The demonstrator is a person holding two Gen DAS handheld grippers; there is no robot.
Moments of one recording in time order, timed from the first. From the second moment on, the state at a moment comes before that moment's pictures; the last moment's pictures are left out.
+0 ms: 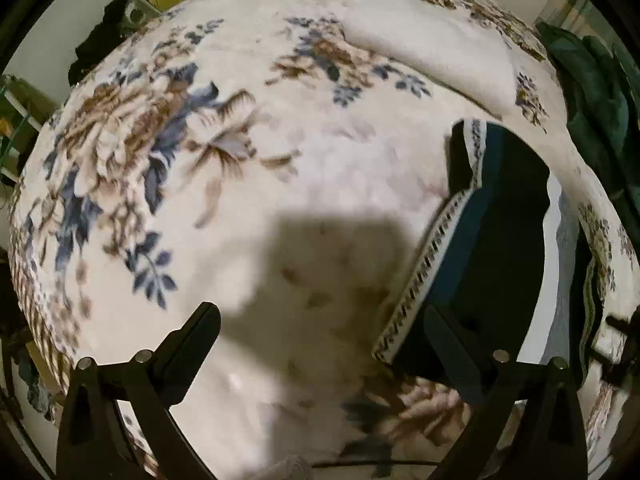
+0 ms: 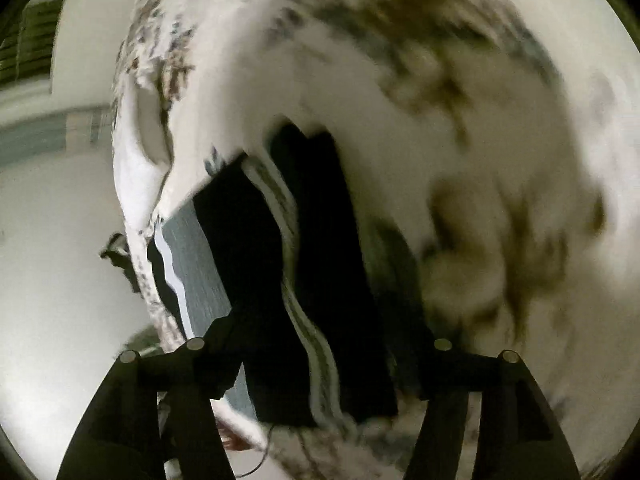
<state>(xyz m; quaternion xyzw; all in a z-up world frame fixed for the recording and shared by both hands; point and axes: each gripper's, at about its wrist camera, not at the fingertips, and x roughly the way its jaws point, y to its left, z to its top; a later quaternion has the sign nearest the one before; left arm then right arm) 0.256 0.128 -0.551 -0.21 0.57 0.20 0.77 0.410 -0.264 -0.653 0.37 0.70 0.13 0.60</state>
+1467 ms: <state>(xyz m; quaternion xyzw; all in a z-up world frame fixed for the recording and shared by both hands) 0.256 0.125 -0.548 -0.21 0.54 0.20 0.79 0.461 -0.142 -0.536 0.18 0.67 0.19 0.70</state>
